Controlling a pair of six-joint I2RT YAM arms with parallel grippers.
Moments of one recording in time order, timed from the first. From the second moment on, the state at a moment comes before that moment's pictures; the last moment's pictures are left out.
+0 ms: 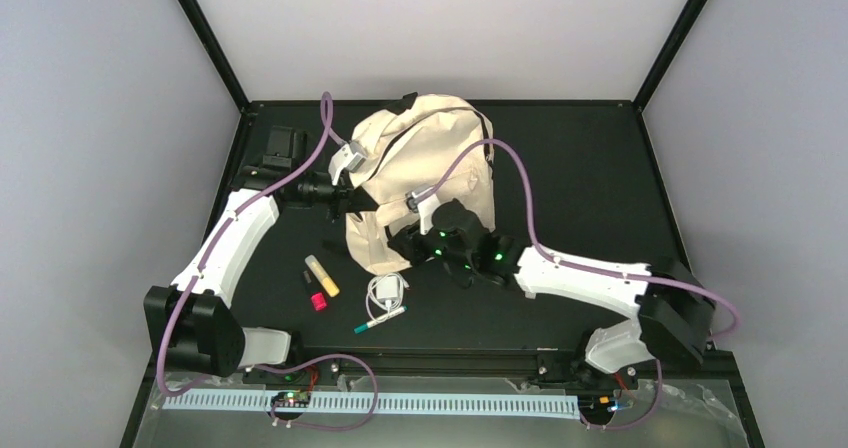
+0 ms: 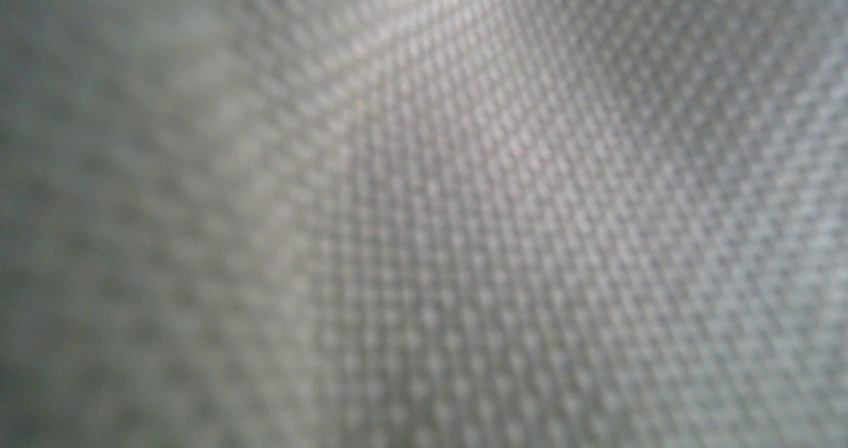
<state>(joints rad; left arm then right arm) -0.15 1.31 1.13 -0.73 1.01 0.44 1.05 1.38 0.91 0.07 0.05 0.47</state>
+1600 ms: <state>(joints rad) -0.15 1.31 1.12 -0.76 1.02 0.53 0.73 1.17 0.73 -0.03 0.29 0.50</state>
